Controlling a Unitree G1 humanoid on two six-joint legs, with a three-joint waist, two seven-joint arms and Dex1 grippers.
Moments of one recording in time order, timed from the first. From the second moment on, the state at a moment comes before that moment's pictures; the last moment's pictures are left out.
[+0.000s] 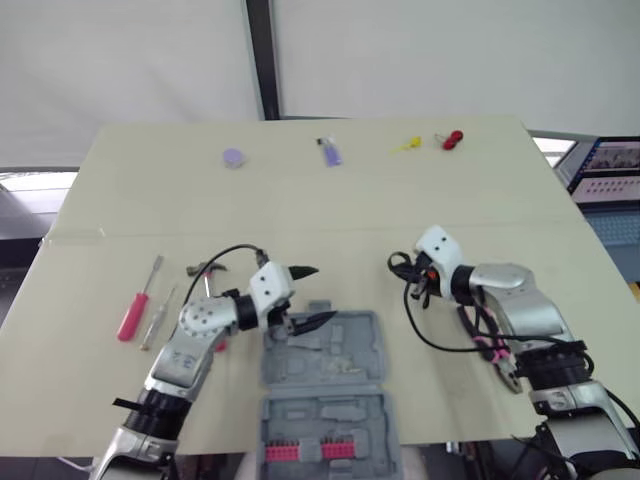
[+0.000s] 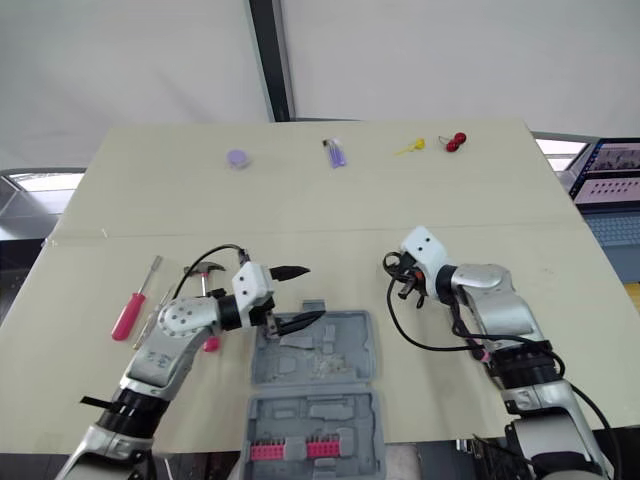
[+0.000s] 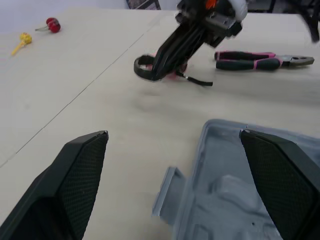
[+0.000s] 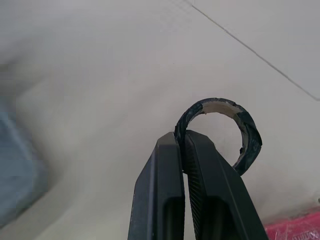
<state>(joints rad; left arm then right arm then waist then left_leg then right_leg) -0.21 0.46 -0.11 -0.10 -0.22 0.10 -0.82 -0.51 -0.58 0.12 0.03 0.13 0.53 0.91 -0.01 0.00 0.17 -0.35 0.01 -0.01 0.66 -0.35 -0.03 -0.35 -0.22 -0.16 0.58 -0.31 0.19</state>
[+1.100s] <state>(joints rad) 0.54 0.35 0.18 -0.39 -0.33 -0.13 -0.68 -0.51 -0.23 0.55 -0.04 0.09 0.59 0.82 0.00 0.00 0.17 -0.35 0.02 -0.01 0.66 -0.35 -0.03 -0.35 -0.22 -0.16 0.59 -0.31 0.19</state>
